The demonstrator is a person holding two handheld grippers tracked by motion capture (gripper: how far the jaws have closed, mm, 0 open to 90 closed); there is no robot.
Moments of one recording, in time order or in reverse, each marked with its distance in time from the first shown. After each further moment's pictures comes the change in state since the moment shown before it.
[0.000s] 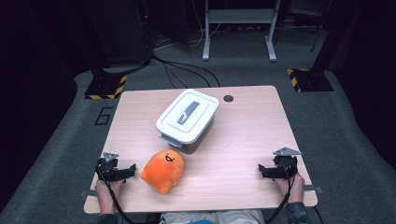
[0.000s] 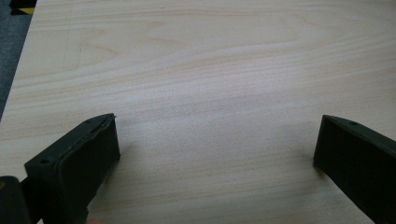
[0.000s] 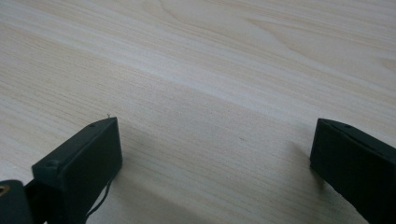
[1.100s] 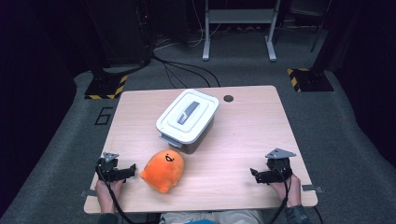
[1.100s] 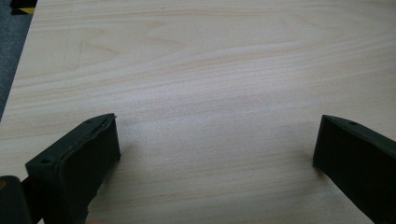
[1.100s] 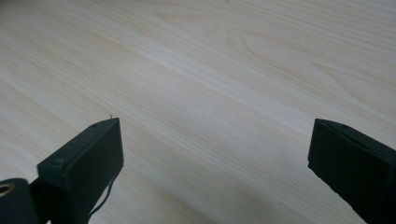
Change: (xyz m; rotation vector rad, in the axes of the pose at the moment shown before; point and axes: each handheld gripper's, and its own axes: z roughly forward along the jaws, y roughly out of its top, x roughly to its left) left arm 0.000 0.000 0.000 0.001 0.001 -0.002; right arm 0.040 0.020 -0.031 -0.014 0.111 -0.103
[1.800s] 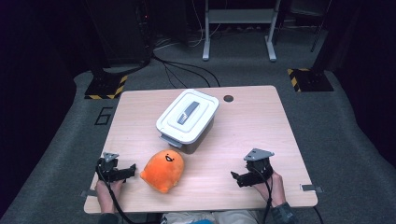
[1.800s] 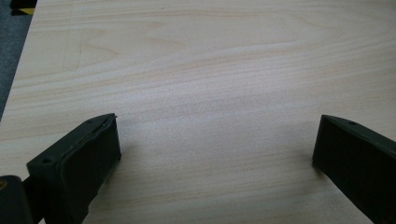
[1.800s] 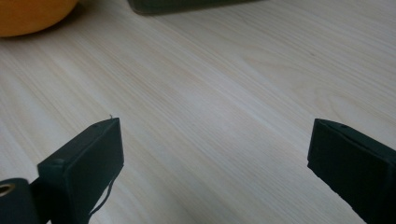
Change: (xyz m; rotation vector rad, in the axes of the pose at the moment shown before) left arm 0.000 0.000 0.000 -0.005 0.000 0.007; right arm 0.057 0.034 0.007 -0.022 0.109 -0.147
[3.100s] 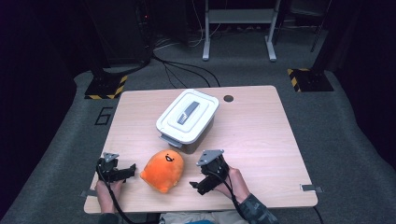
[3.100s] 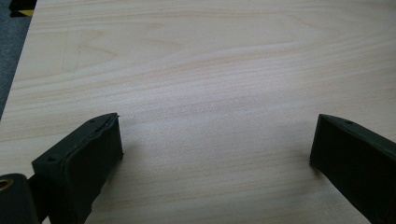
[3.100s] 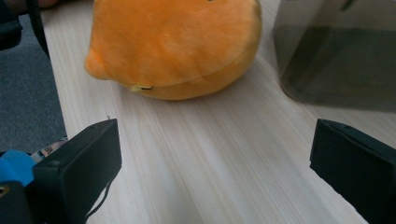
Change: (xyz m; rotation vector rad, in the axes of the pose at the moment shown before) left arm 0.000 0.000 -0.001 -0.002 -0.007 0.003; right arm 0.095 0.076 0.045 0.012 0.283 -0.240
